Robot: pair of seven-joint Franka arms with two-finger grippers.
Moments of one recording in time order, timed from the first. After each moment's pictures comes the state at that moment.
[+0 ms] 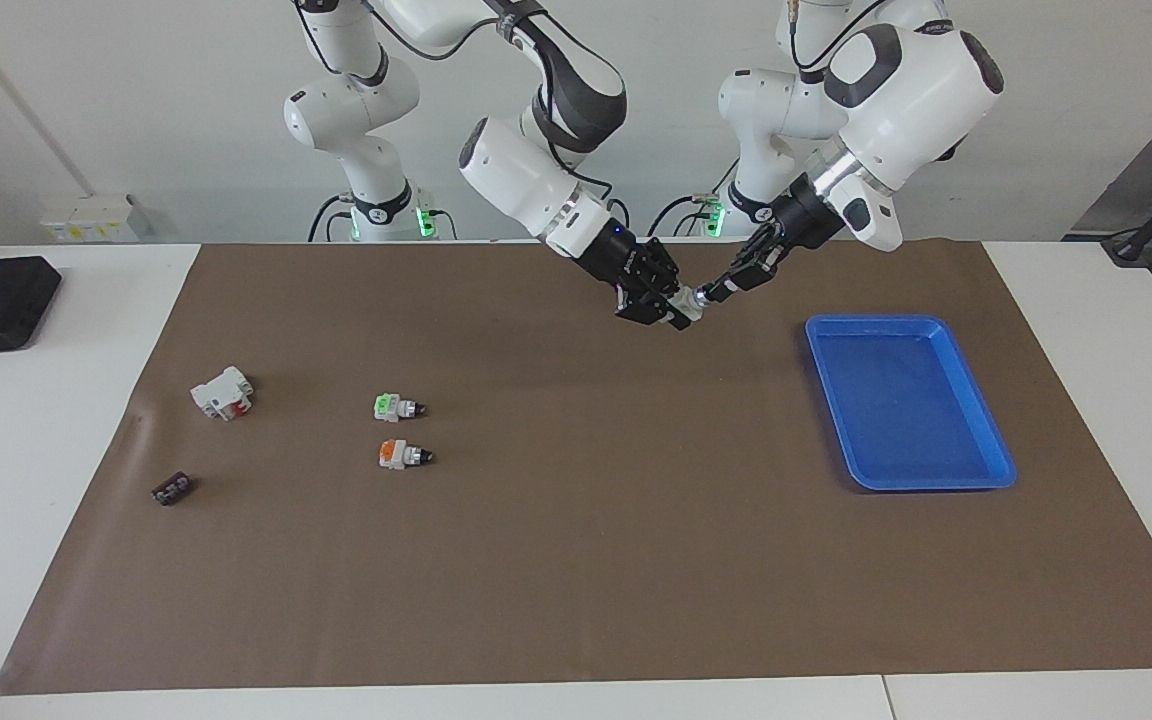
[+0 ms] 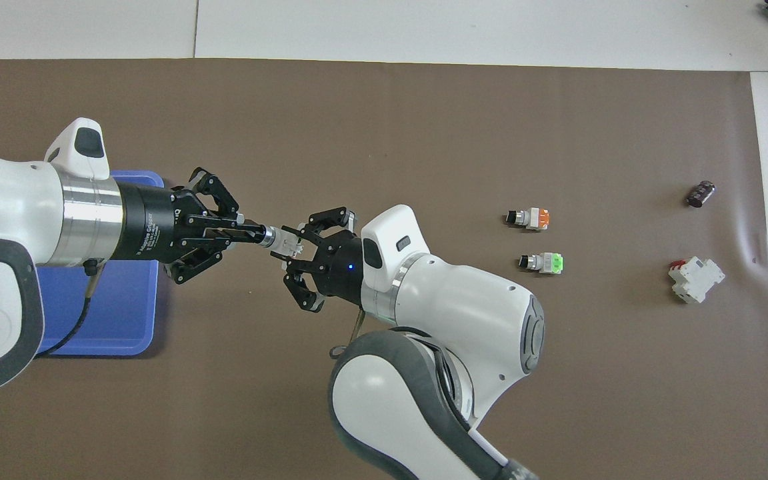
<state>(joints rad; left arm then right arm) -0.35 -0.12 0.06 -1.93 -0.60 1.98 -1.10 0.65 0.18 0.12 -1.92 1.27 2.82 -1.52</state>
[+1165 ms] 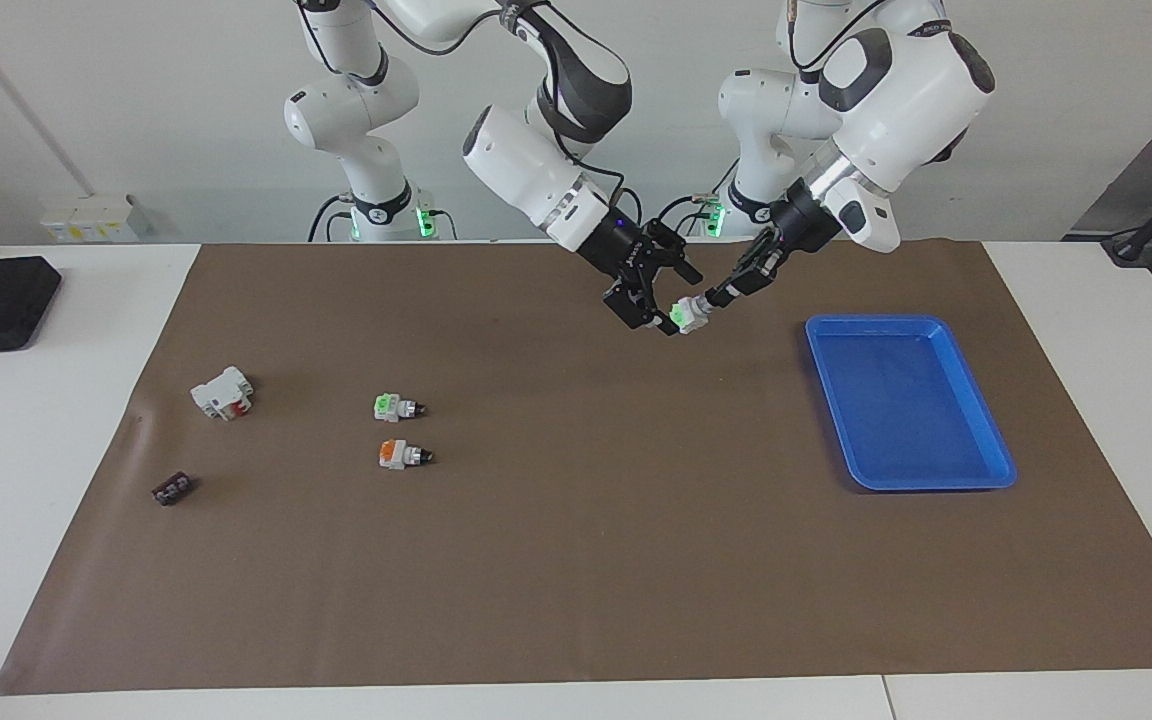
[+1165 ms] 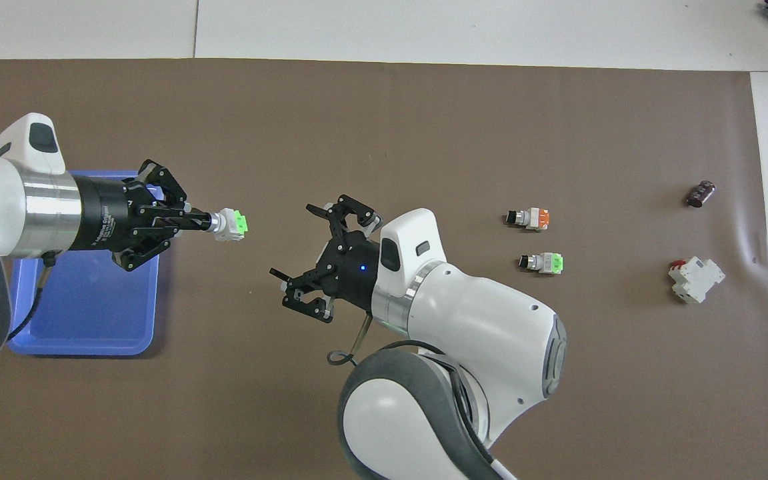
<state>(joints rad) -0.22 -0.12 0.06 -1.96 -0.40 2.02 -1.03 0.63 0.08 0.12 -1.98 1.27 2.85 -1.41</state>
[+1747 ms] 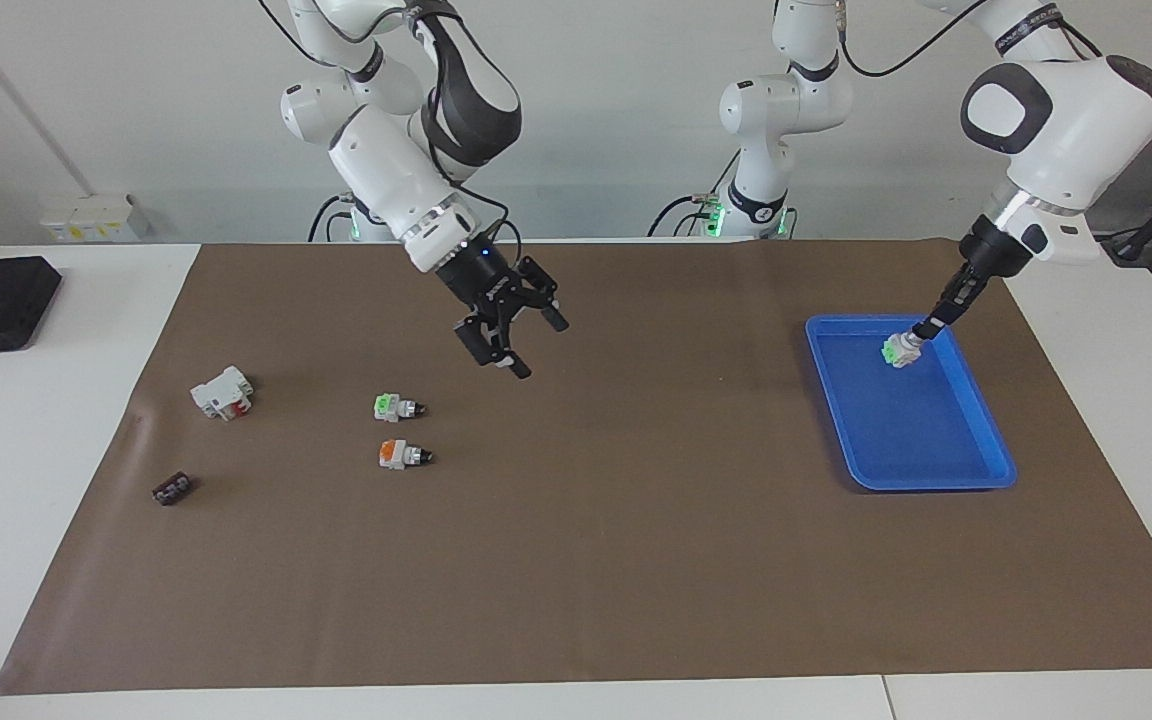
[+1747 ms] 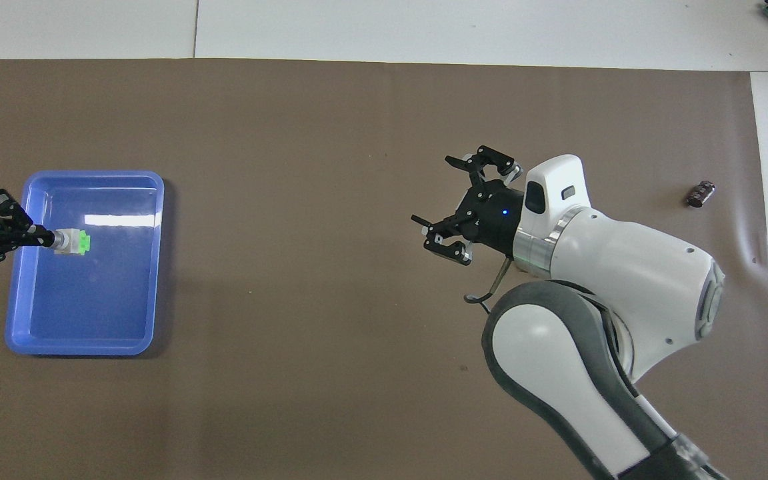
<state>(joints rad) 0.10 -0.12 0.07 -2.06 -0.20 2.04 -0.44 0.31 0.02 0.11 -2.09 0.90 2.74 -1.41</state>
